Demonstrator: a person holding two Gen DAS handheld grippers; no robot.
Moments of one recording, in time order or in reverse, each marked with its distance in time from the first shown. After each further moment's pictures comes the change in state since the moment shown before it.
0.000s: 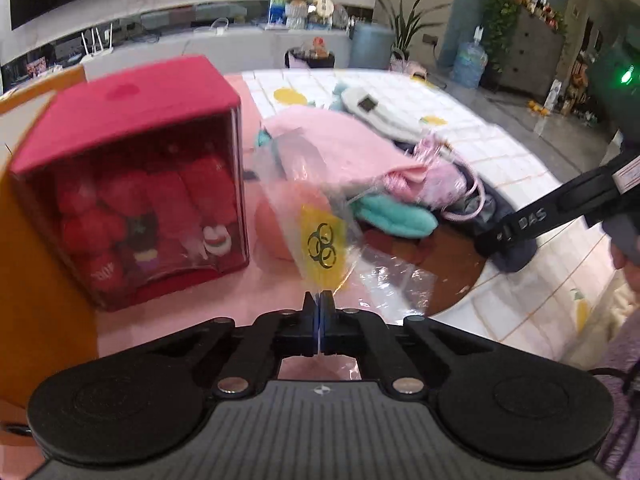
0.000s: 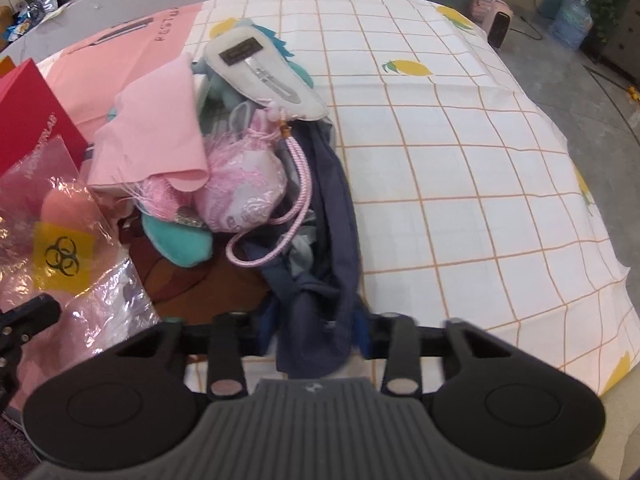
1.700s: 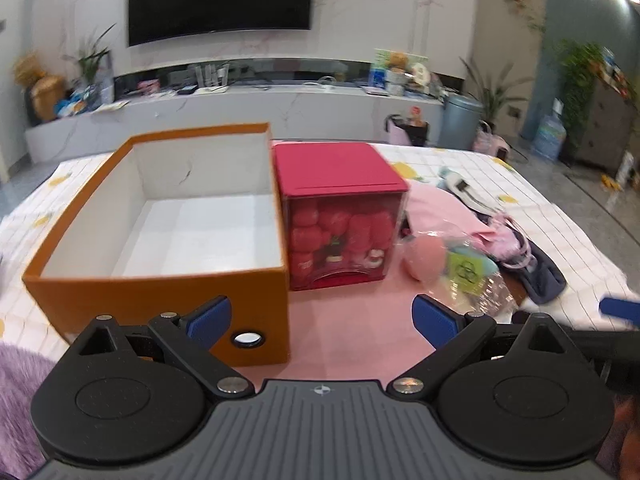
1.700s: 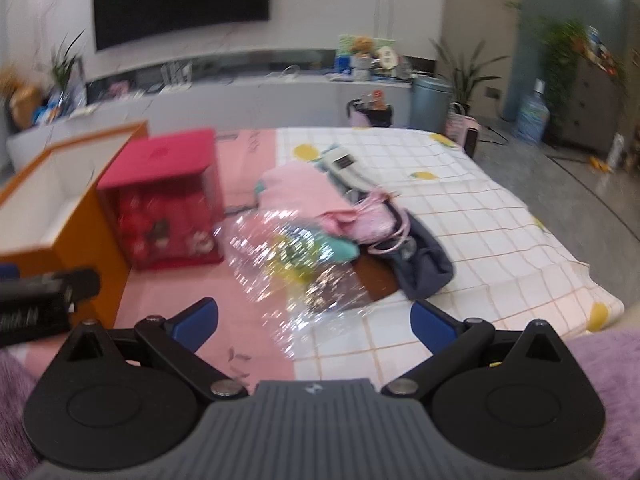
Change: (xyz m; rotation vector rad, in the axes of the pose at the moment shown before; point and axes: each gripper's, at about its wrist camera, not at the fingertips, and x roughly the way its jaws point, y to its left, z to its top) left arm -0.116 0.029 -0.029 -0.132 -0.161 0.246; right arm -0.132 0.121 -0.131 0.041 -0.458 -0.042
